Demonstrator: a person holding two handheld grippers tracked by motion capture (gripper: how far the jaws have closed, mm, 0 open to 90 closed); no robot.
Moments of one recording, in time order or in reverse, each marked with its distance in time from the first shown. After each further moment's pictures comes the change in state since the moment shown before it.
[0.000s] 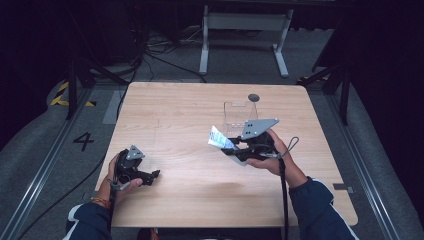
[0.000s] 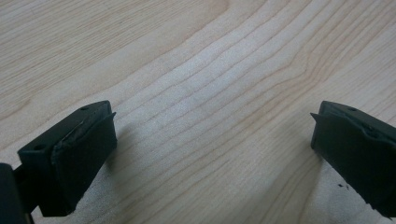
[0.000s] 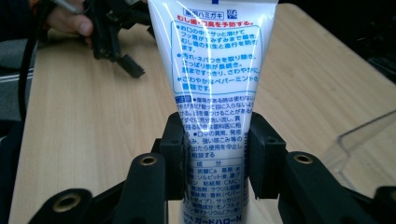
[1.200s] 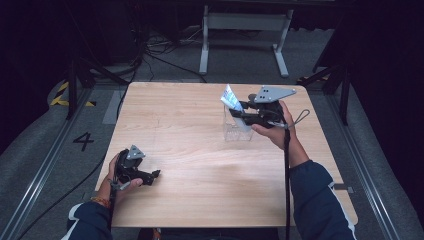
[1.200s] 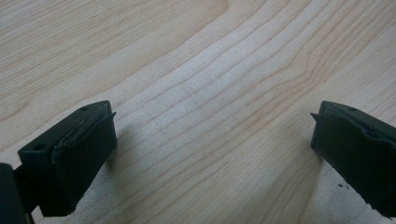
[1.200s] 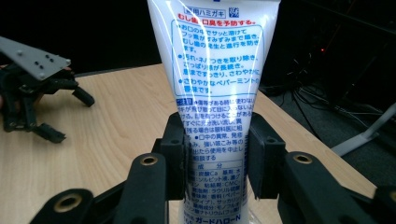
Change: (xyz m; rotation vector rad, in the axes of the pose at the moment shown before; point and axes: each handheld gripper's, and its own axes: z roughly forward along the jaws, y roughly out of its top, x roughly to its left) left arm 0.000 0.001 0.000 0.000 0.001 0.006; right arm -0.064 0.028 -0.015 -0.159 -0.186 0.053
